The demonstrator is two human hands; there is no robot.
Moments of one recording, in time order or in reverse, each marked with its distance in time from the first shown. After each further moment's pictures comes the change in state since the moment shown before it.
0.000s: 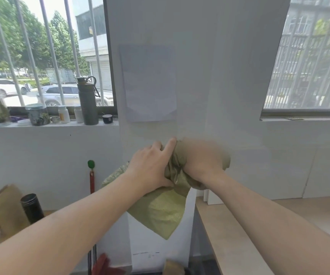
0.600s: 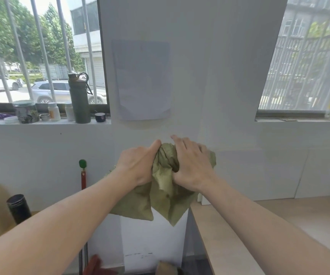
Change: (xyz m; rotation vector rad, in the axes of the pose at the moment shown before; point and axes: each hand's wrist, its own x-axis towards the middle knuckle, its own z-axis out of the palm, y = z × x) left_hand 0.023 -0.022 0.027 -0.052 0.027 -0.058; right_hand -0.007 0.007 0.014 0.211 -0.068 -0.093
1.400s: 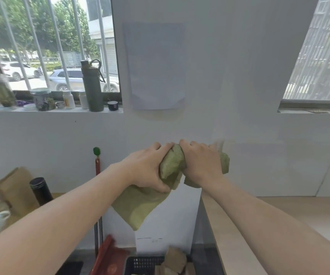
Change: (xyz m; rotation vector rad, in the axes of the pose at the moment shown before) left_hand -0.015 -0.013 -0.003 -0.259 -0.365 0.045; right_hand 0.017 0.009 0.043 -0.272 0.043 -0.013
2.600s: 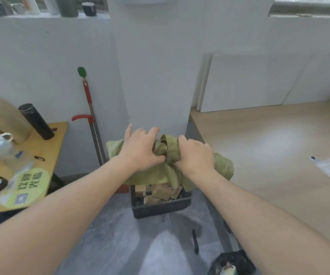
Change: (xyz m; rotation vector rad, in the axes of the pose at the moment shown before) left_hand -0.204 0.009 0.160 -0.017 -0.093 -0.148; right_hand -0.264 -0.145 0.005 0.131 -0.429 0.264
